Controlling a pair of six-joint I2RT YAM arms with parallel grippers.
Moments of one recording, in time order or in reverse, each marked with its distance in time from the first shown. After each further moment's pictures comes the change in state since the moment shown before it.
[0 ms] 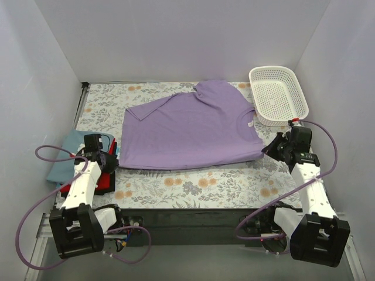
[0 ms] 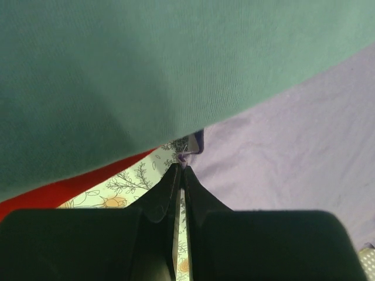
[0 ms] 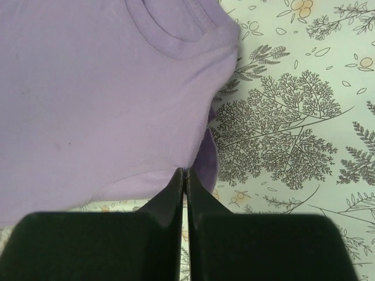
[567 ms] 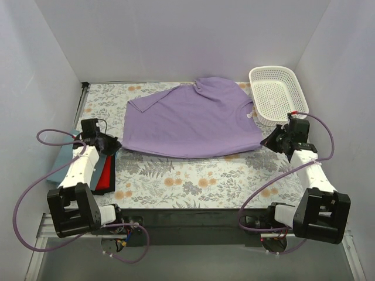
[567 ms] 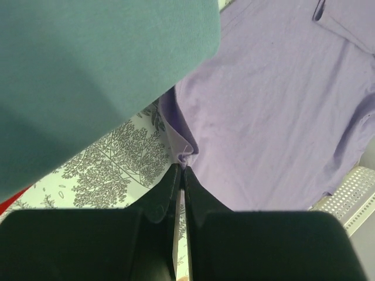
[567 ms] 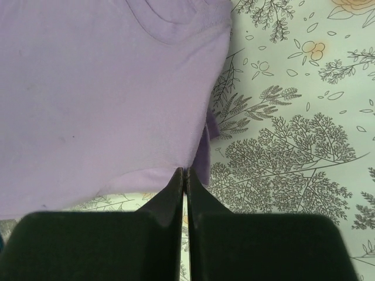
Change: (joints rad) left arm 0.000 0.222 0.177 0.173 0.166 0.018; right arm 0.002 0.236 0.066 0.158 -0.023 0.053
